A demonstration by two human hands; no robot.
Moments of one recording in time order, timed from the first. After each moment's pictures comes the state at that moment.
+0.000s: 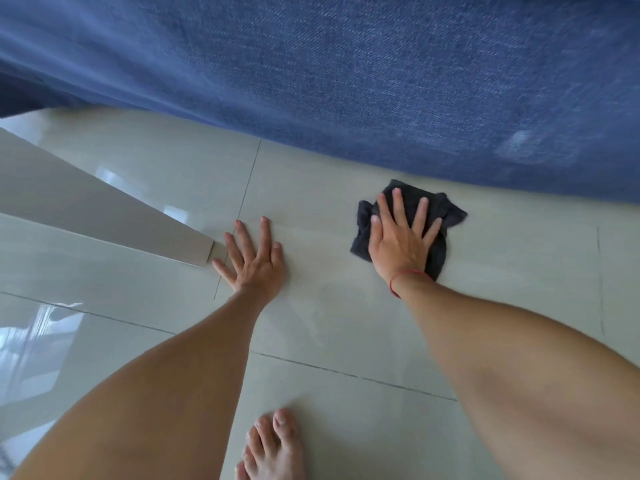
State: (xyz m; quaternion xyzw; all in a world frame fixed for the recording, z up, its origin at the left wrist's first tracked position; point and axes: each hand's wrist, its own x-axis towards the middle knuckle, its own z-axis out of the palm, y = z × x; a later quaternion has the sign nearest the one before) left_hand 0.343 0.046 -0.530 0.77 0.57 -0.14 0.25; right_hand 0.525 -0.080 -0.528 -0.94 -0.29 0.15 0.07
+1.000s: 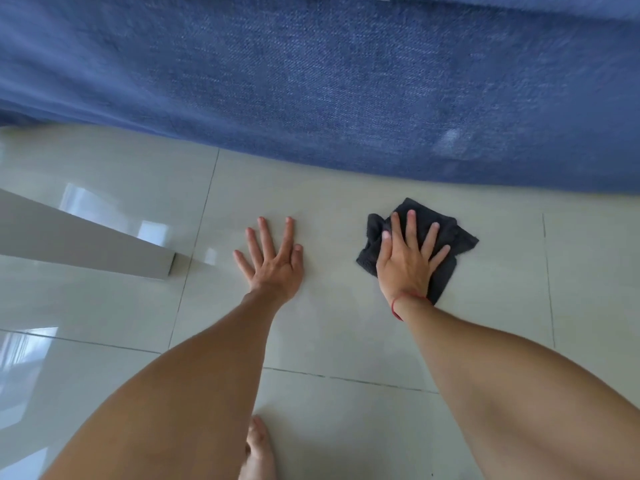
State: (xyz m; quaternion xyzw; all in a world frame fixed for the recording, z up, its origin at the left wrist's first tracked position) left_hand 0.405 -0.004 -0.524 0.83 0.47 -0.16 0.25; right_hand 0.539 -0.149 -0.526 -0.97 -0.17 0.14 0.12
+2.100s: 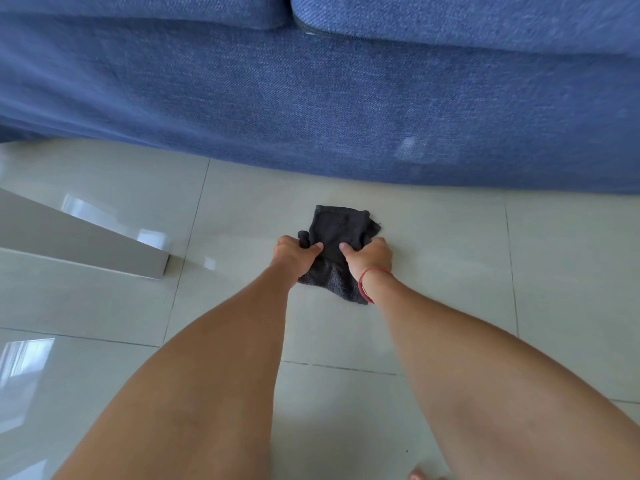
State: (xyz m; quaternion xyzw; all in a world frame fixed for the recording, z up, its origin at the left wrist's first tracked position) left_hand 0.459 -0.027 -0.484 0.62 0.58 -0.11 0.52; right_hand 0.535 -0.132 -0.484 -0.89 0.05 0.32 0.32
